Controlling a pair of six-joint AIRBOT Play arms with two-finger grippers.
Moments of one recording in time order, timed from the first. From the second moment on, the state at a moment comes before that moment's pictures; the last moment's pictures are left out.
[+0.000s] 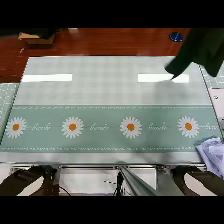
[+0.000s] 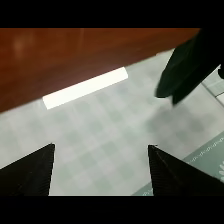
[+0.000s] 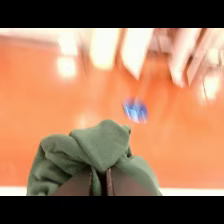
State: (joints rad) left arm -0.25 -1.00 1.64 1.09 -1.05 -1.35; right arm 0.00 -1.07 1.50 -1.83 0.59 1.64
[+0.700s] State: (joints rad) left arm -0.25 -0.77 1.61 1.29 -1.43 -1.40; right arm 0.55 -1.05 1.50 -1.45 1.11 1.58
